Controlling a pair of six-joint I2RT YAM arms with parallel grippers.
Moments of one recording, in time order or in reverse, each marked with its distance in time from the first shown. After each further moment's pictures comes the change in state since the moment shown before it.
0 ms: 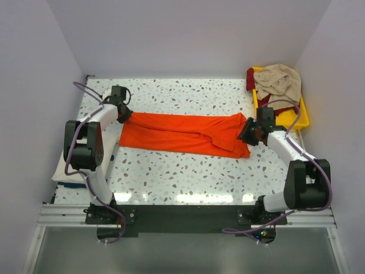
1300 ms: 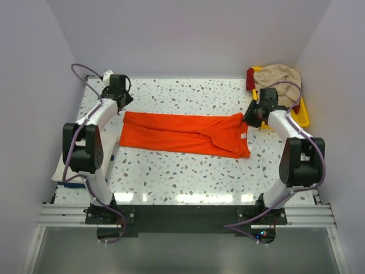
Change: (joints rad) left arm -0.028 -0.006 0.119 0.127 -0.016 0.209; right arm -0.055 0.272 0.340 -0.052 0.028 -0.050
